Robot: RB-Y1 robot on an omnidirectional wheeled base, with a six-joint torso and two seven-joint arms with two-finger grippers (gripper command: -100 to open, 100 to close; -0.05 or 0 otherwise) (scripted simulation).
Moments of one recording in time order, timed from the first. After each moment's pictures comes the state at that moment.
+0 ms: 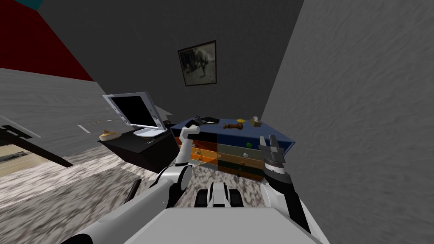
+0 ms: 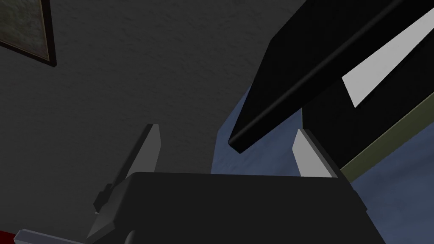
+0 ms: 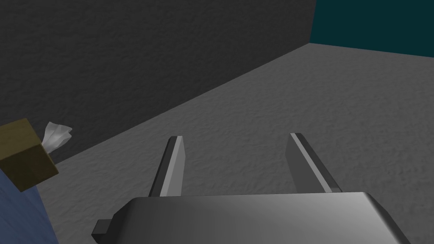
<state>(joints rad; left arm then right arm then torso) -0.74 0.07 0.26 -1.48 0.01 0.58 0.36 0.52 0.02 -0.06 -2.22 0.02 -0.63 -0.11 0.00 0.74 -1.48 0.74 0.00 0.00</state>
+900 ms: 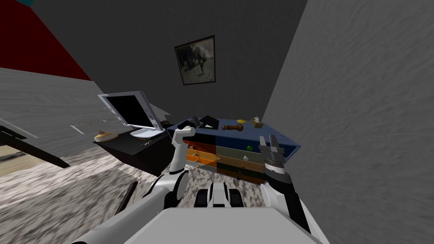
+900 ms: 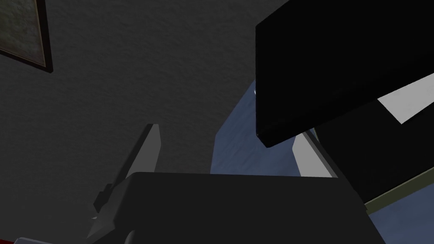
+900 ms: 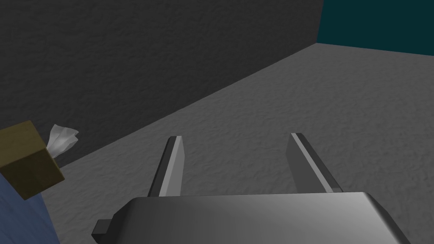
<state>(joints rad) -0.63 0.09 0.25 -1.73 0.11 0.74 0.31 0.52 0.02 -0.06 -2.22 0.02 -0.63 -0.11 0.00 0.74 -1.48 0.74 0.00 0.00</state>
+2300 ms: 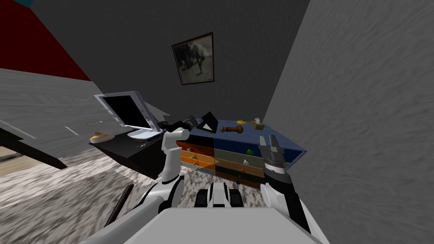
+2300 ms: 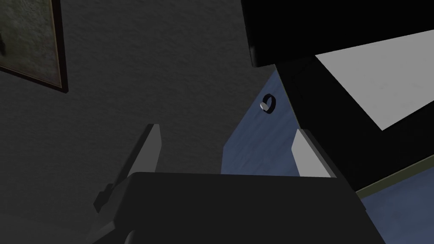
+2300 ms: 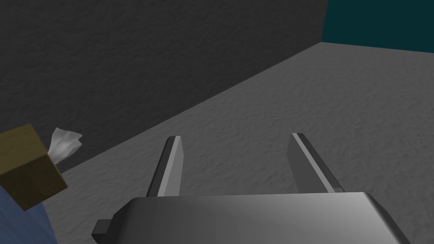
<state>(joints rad) -0.52 0.12 0.25 -2.00 0.22 0.89 0.25 0.52 0.02 -0.06 -2.22 0.02 -0.63 -0.11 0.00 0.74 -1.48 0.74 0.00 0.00</state>
